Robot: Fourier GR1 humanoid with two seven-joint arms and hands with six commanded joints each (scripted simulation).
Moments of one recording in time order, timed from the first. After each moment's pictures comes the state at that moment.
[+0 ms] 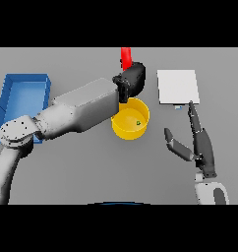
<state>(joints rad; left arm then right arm) -1.42 0.19 -1.37 -0.70 -1.17 -0.28 -0.10 0.13 -0.06 0.11 -1.73 0.25 -0.06 -0.12</state>
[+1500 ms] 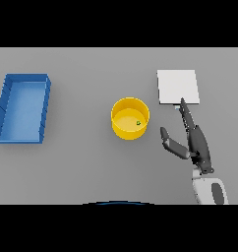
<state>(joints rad) -1.22 0.67 -0.49 -0.32 0.06 0.19 0.33 0.08 -0.07 0.13 -1.68 0.21 0.00 -0.17</state>
